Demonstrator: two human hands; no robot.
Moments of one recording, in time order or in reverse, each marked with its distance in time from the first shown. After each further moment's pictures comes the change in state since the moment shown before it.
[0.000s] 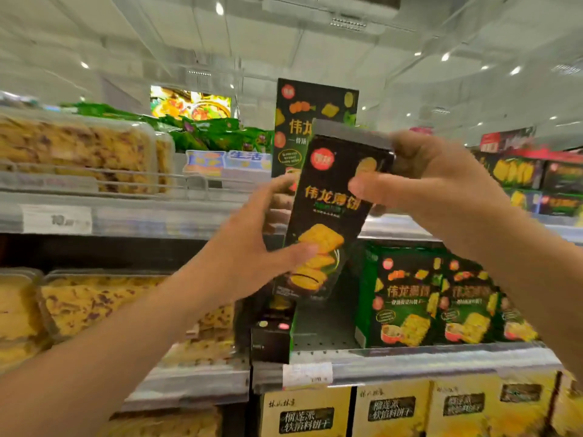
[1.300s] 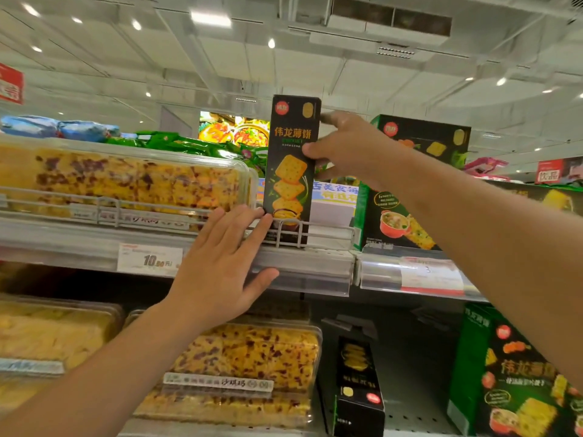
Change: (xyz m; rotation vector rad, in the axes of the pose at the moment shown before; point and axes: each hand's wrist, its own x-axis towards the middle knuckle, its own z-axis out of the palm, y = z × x) left_hand -0.007 -0.123 -0.127 1.128 0.163 0.239; right_hand 0.223 -0.007 0.137 0.059 -0.091 0.222
